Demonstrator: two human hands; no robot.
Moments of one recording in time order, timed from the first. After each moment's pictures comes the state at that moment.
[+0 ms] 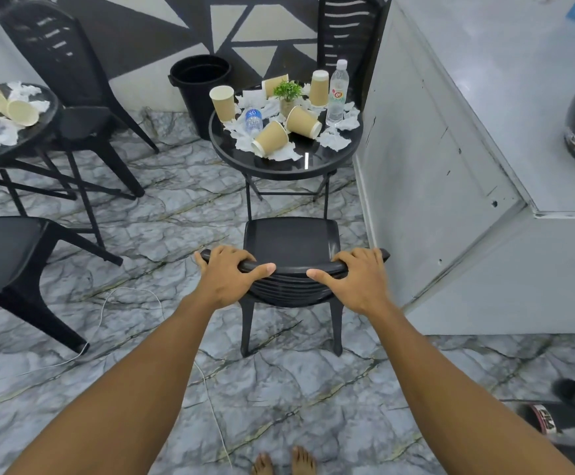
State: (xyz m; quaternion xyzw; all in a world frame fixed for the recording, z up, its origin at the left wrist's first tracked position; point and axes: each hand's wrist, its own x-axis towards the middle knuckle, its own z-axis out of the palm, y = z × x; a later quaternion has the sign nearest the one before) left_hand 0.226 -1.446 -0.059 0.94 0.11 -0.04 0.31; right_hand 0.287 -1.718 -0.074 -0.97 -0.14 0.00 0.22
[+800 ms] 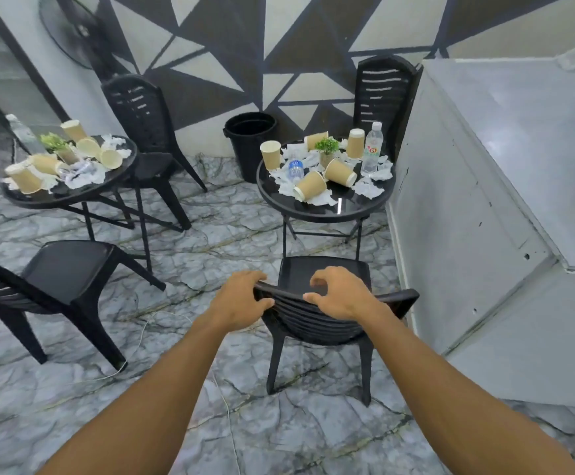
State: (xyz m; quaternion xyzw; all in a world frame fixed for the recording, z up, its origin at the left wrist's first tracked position) left_hand 0.188 -1.410 0.011 0.95 0.13 -0.07 0.26; right_hand 0.283 -1.631 0.015 -0.92 -0.27 0.19 0.21
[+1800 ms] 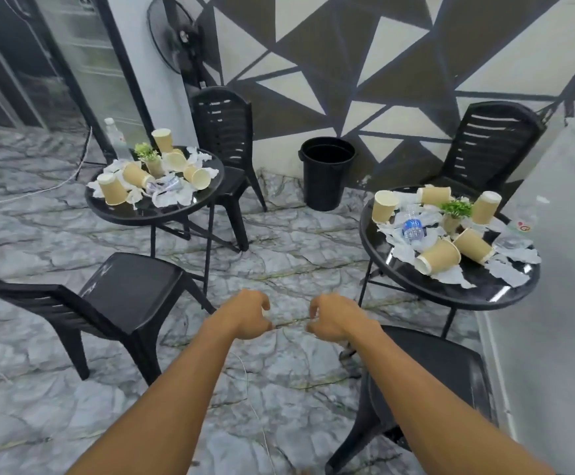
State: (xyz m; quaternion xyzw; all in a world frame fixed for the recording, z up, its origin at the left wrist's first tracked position) left_hand 0.264 -1.040 0.027 0.94 0.20 -0.20 0.21; right_hand 0.363 -1.224 0.044 -0.89 -0.35 0.28 0.02
